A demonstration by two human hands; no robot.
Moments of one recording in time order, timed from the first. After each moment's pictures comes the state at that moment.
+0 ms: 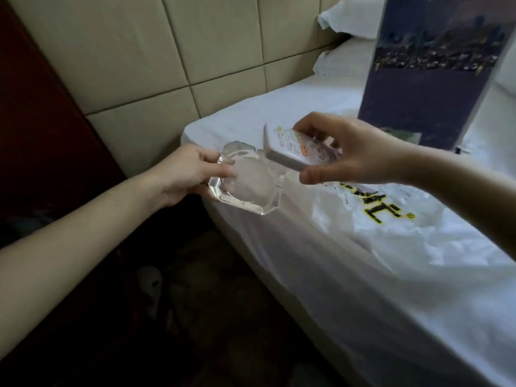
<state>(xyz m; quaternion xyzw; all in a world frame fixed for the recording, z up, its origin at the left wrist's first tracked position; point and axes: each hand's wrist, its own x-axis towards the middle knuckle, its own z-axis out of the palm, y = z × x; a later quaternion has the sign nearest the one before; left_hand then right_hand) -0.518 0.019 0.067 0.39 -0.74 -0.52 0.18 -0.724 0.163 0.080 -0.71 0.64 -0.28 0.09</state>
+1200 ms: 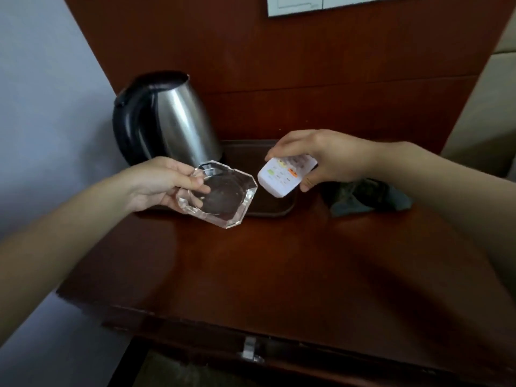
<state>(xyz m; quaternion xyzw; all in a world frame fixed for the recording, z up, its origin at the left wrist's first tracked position) 0.054 -0.093 0.011 0.72 -0.48 -0.42 0.28 -0.218 -0.184 0.017 -0.95 0.24 -0.10 0.16</state>
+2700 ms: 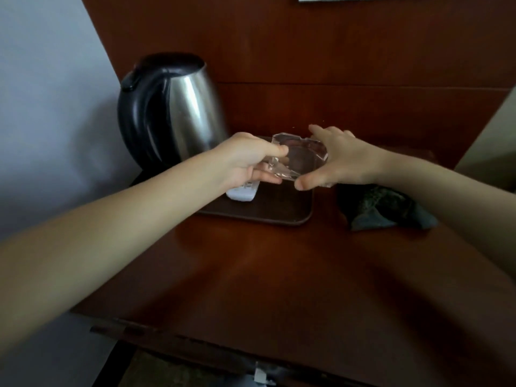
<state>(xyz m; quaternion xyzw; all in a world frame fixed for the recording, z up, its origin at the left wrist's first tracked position) -0.023 -0.157 0.010 0.61 -0.45 -0.52 0.40 -0.192 -0.190 0.016 -0.84 0.49 -0.07 0.21</state>
